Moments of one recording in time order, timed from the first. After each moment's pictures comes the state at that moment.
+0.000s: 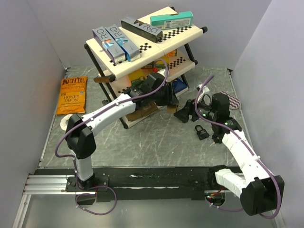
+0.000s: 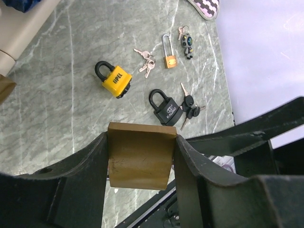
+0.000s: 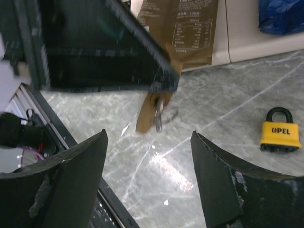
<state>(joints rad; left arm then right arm) -0.82 1.83 1.71 -0.46 0.07 -0.75 0.19 0.99 0.79 -0.22 -0.66 0.25</state>
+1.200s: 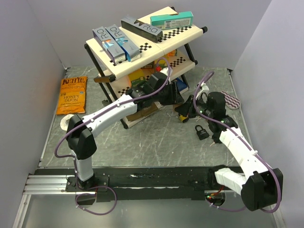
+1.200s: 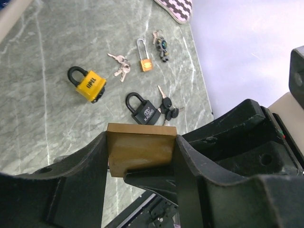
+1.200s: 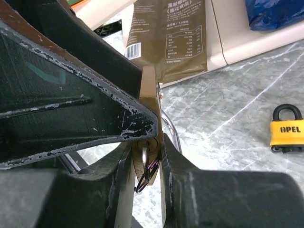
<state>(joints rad) -0.86 1.83 1.75 -0.42 0.07 -0.79 0.24 1.05 0.79 -0.12 -0.52 0.42</state>
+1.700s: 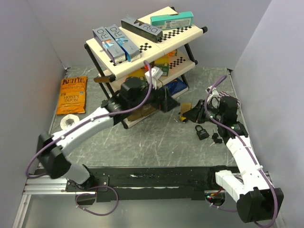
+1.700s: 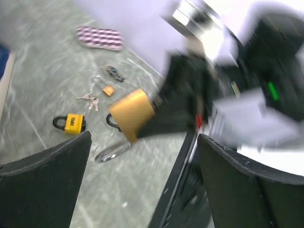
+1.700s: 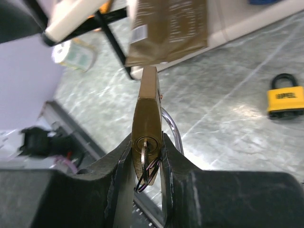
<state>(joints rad) -0.81 1.49 1.37 -0.02 0.31 -0.49 0.09 0.91 0.78 -0.32 -0.66 0.39</state>
